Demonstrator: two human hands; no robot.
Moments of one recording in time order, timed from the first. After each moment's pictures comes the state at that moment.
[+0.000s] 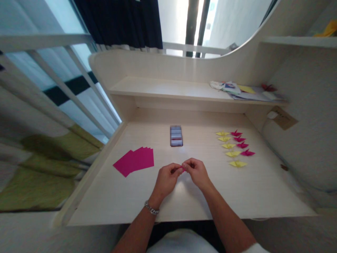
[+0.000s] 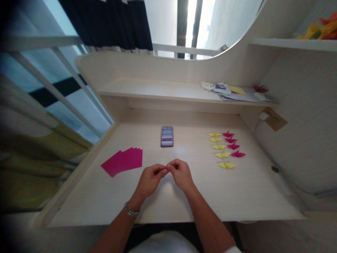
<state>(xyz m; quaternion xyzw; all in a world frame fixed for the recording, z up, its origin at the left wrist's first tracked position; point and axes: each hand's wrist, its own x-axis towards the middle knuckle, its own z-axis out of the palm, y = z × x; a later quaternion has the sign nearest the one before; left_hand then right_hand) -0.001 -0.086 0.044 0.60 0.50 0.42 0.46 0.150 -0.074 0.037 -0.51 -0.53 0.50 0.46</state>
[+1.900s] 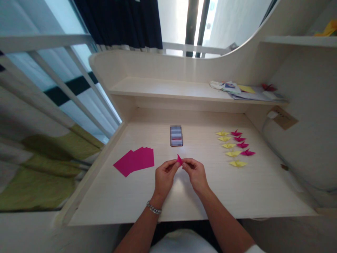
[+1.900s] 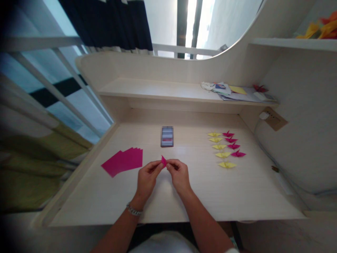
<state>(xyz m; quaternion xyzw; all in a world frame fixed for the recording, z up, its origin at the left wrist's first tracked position) 0.006 -0.086 0.041 0.46 0.49 0.57 0.47 0.133 -0.082 0.035 -0.47 -0.45 0.50 0.57</state>
